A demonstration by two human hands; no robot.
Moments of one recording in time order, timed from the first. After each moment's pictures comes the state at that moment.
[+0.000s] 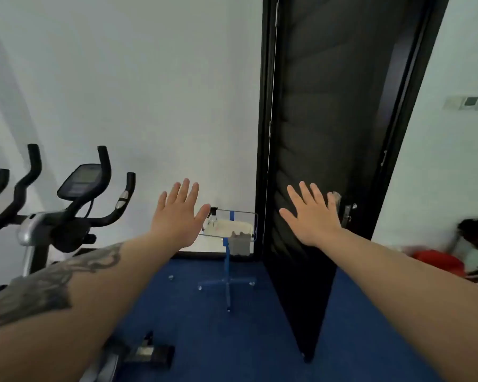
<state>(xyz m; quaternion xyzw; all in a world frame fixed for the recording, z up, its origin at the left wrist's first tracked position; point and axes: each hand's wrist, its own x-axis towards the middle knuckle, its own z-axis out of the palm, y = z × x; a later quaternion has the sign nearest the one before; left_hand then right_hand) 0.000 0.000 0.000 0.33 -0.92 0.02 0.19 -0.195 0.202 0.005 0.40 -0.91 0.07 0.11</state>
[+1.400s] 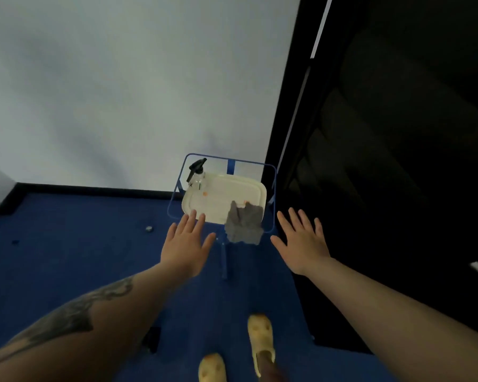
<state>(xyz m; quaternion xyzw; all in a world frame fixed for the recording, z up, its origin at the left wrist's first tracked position) -0.356 -0.357 -0.290 0.36 -0.92 -0.15 -0.09 -0.531 -0.179 -0.268 0.39 -0.90 -0.05 -0.18</state>
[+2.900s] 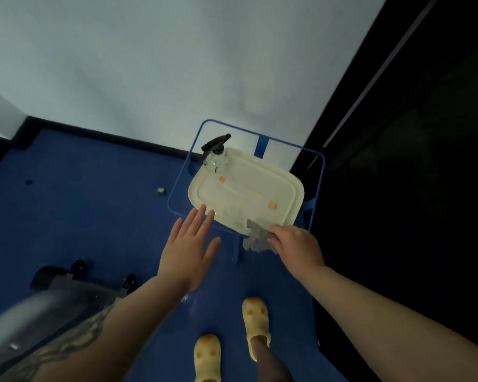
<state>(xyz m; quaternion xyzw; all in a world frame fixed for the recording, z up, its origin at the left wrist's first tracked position) -0.405 -0.424 -0.388 0.39 -0.90 -0.19 -0.06 -0.608 -0.304 -0.399 0.50 -0.83 0.08 -0.22</state>
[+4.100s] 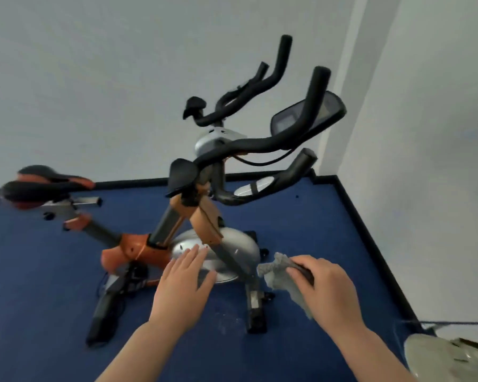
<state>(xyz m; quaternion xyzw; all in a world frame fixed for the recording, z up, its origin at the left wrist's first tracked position) -0.093 -0.213 -0.181 0.88 -0.42 -0.10 0.18 -0.296 -0.369 -0.192 0.87 -0.39 0.23 -0.21</state>
